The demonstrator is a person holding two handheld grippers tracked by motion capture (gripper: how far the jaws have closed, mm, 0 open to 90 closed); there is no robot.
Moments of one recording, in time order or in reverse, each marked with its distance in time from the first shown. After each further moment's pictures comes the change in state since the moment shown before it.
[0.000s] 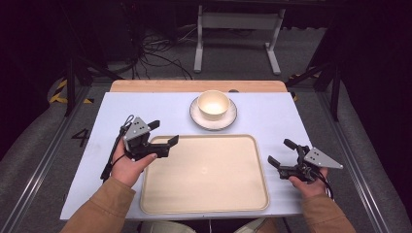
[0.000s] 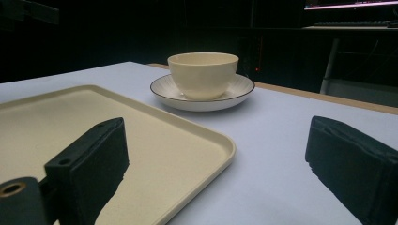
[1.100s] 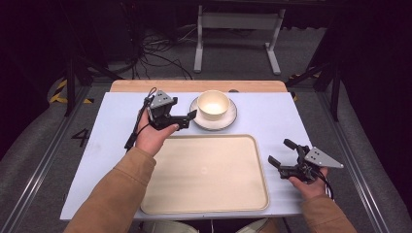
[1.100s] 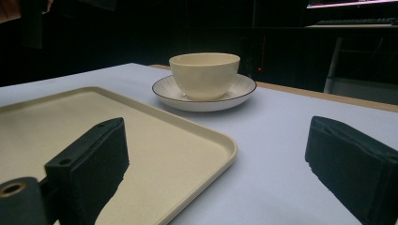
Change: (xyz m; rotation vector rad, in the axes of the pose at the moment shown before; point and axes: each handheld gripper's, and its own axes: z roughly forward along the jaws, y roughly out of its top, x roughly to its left) left arm 0.012 0.054 0.073 0.008 0.016 -0.016; right arm -0.002 0.000 0.000 -0.003 0.012 0.012
